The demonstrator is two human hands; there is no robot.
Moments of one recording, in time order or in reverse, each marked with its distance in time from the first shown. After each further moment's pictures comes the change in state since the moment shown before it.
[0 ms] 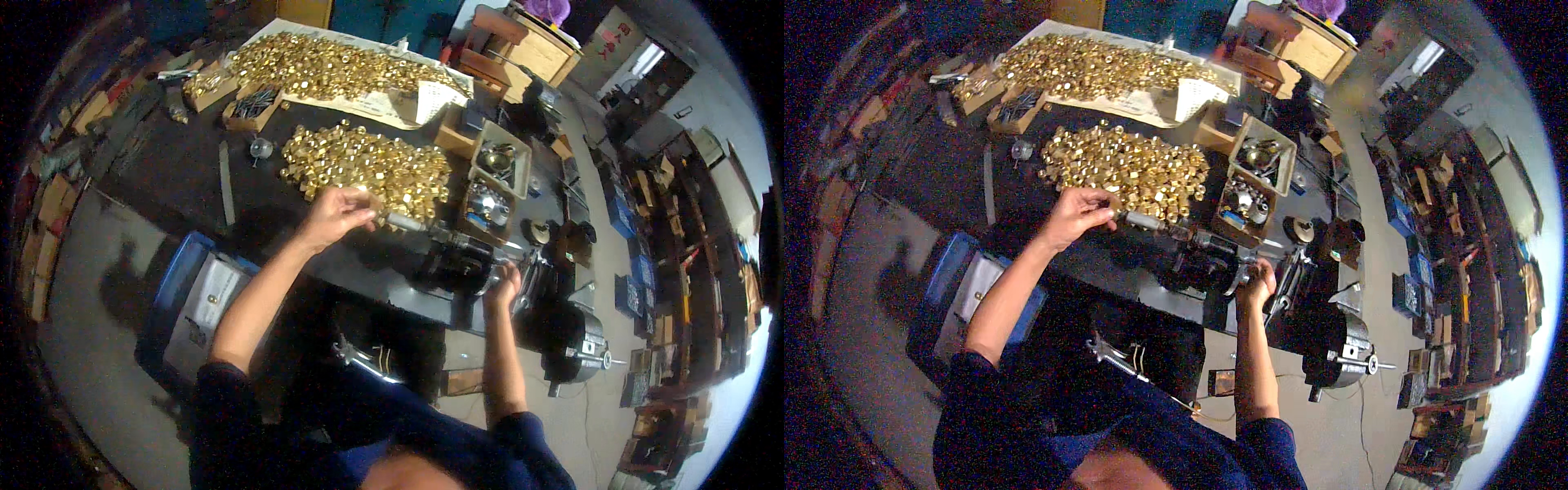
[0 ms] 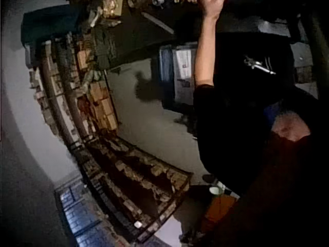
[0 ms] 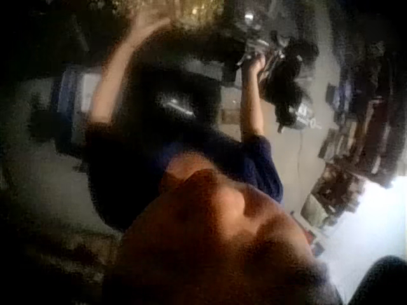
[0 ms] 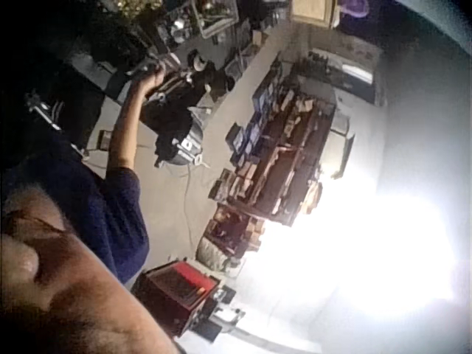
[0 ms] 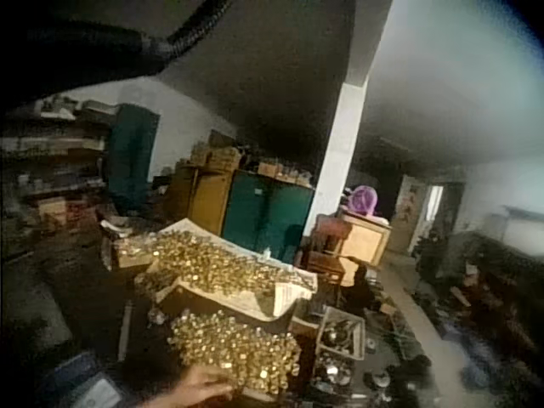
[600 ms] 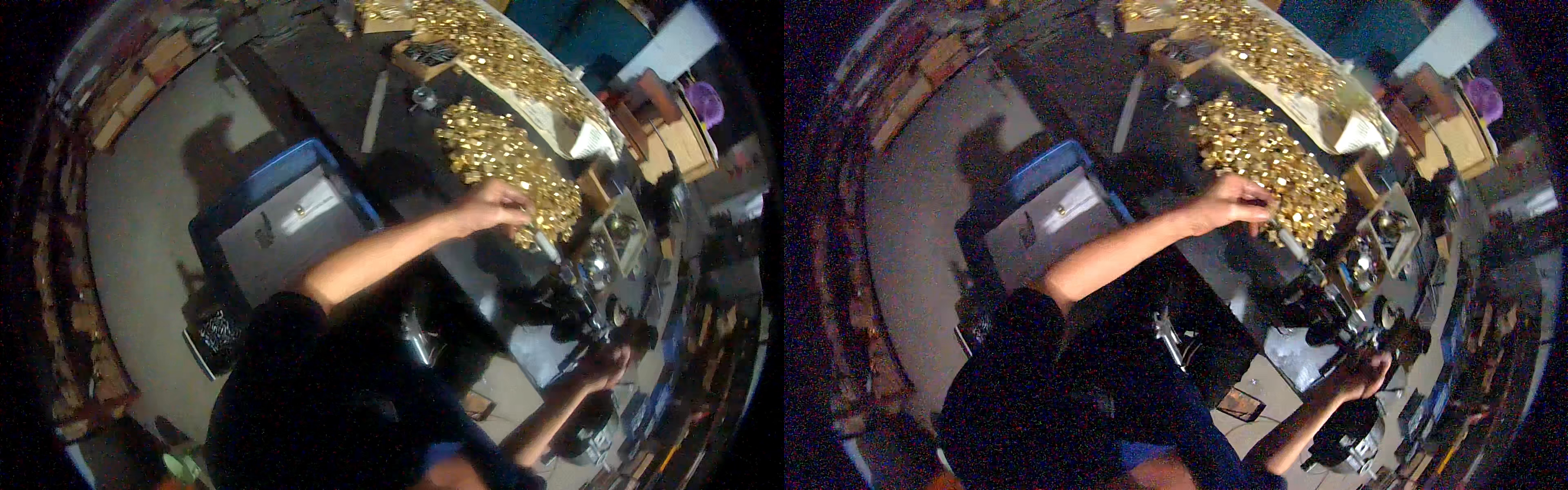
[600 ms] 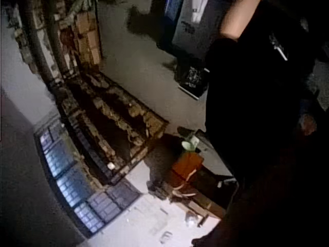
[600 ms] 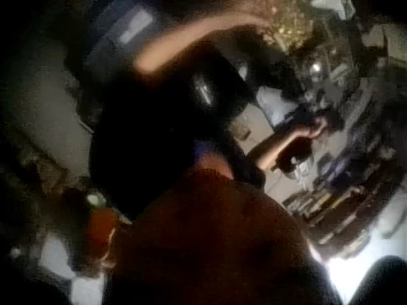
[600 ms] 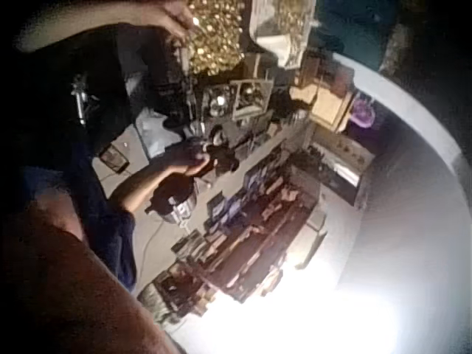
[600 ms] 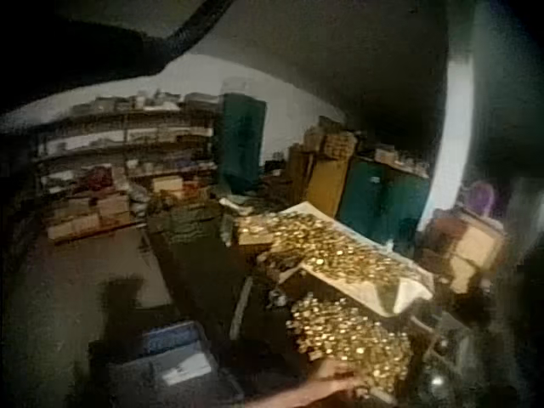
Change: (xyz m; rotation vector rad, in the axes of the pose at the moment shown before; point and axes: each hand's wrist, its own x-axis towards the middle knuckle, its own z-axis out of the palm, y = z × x) left_hand -0.006 -0.011 0.002 -0.162 0.093 0.015; right_hand -0.033 -0.102 0.029 -0.003 -0.245 -0.056
